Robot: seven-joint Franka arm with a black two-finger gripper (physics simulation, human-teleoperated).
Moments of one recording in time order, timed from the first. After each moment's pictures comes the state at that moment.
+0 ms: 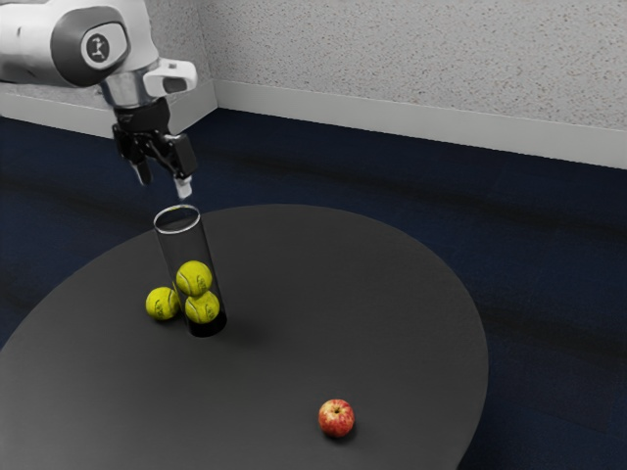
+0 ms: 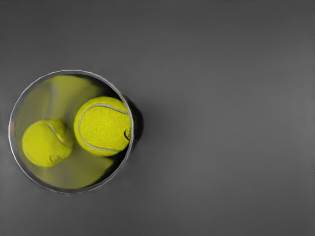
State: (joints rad) arm 0.06 -0.06 0.00 -1.76 -0.02 1.69 0.17
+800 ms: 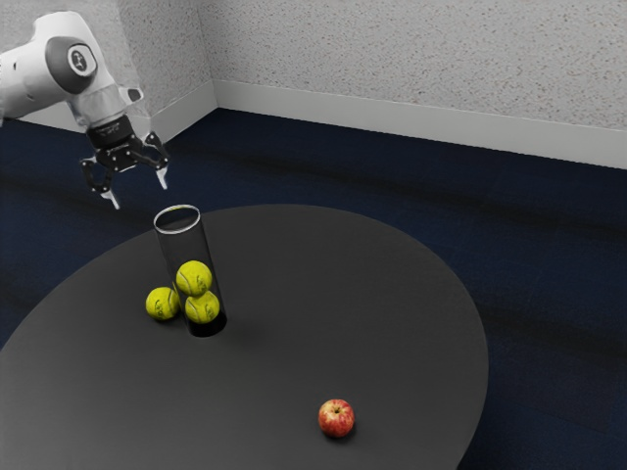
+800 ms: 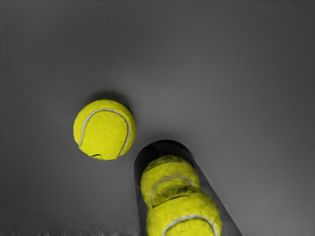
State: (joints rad) arm 0.24 0.39 0.18 -1.38 -0.31 1.57 -0.47
